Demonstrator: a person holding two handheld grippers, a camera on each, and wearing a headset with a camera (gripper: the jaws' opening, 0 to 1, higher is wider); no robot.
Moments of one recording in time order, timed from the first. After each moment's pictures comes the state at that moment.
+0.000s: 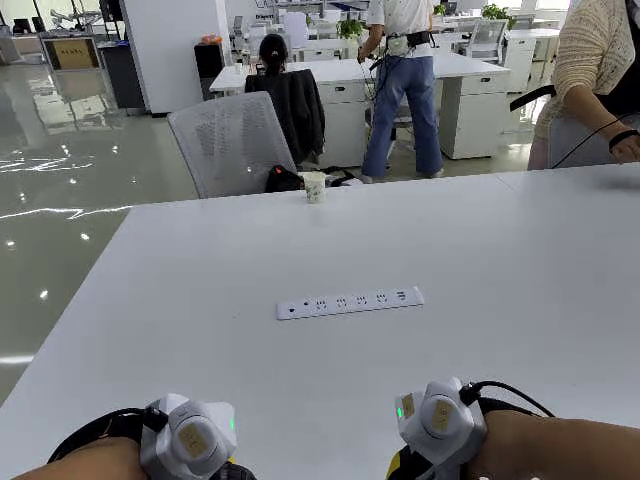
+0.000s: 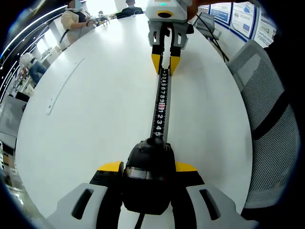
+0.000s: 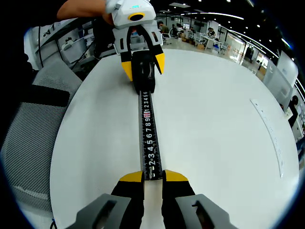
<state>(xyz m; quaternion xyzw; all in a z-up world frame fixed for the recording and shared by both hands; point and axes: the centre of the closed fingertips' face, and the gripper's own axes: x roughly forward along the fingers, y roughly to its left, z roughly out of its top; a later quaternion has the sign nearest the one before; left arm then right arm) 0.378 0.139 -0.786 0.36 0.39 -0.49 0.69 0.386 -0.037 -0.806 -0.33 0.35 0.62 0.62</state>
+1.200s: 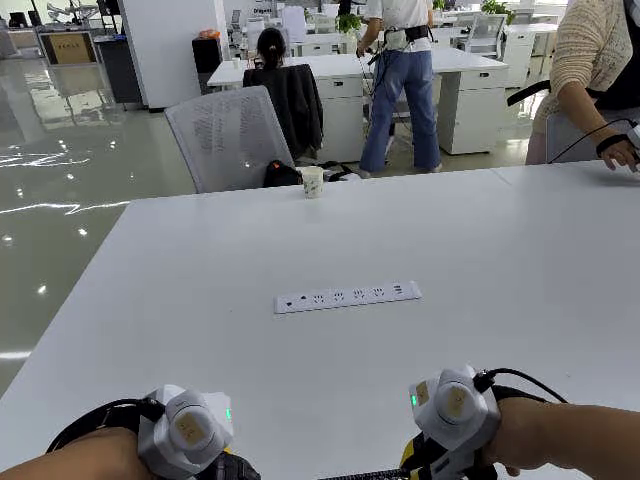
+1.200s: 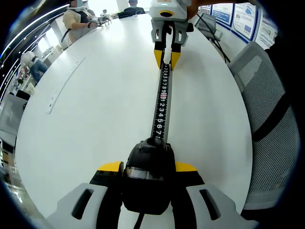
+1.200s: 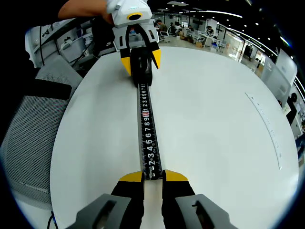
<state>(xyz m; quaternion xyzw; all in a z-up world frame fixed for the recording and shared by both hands) 0.380 0.139 -0.786 0.35 0.40 -0.48 0.70 0.392 -0.060 -0.810 -0.33 0.35 0.62 0.62</state>
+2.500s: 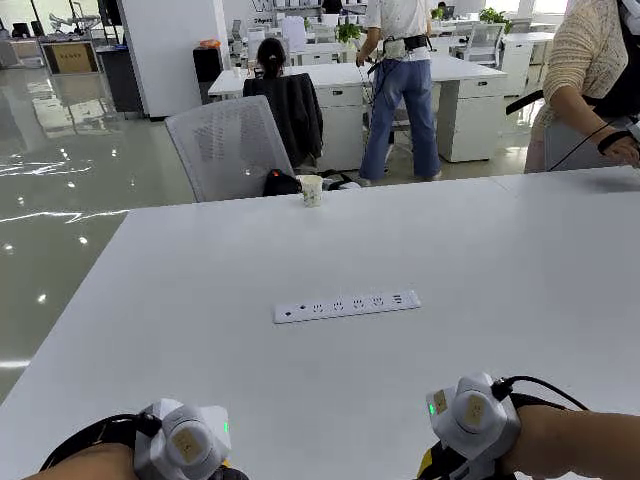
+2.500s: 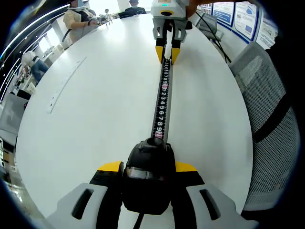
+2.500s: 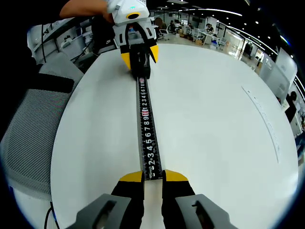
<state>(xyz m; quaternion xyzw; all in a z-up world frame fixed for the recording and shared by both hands) 0.380 0.137 -0.786 0.35 0.40 -0.48 0.70 0.395 -0.086 -0.809 -0.34 0.36 0.61 0.62</state>
